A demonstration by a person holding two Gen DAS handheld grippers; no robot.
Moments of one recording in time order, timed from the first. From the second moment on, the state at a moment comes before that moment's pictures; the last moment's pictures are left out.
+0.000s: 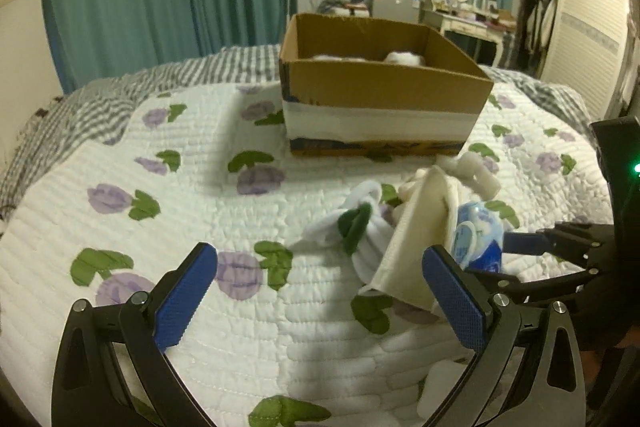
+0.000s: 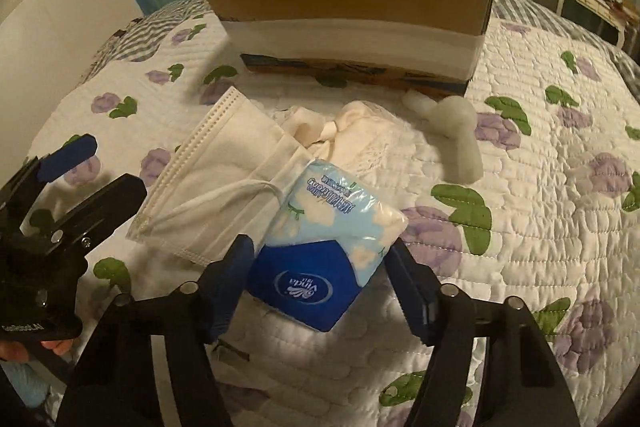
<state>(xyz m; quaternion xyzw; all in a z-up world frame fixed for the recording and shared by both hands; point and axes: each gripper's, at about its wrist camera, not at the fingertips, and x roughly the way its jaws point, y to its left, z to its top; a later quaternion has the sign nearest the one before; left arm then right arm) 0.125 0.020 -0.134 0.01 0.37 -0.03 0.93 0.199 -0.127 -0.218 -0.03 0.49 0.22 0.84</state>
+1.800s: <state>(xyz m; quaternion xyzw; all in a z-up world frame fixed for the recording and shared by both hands) 0.161 -0.016 -0.014 0.05 0.31 -0.14 0.94 0.185 -0.186 -0.039 -0.02 0.33 0.15 0.93</state>
